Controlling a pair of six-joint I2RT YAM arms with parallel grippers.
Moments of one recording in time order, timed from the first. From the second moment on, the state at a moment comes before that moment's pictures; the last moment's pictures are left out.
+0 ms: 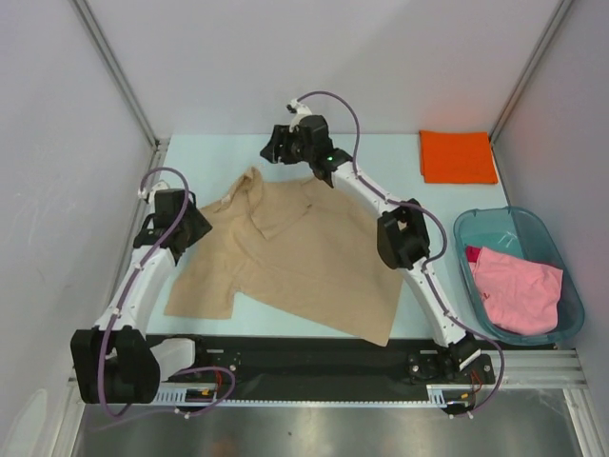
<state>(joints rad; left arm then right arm) 0.00 1.14 0.84 -0.47 -0.18 -0.59 0.61 2.58 2.42 -0.07 -0.26 0.48</state>
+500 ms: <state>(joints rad) -0.02 1.10 0.88 -0.46 -0.17 -0.56 0.38 2.01 1.83 -0.67 0.05 0.46</state>
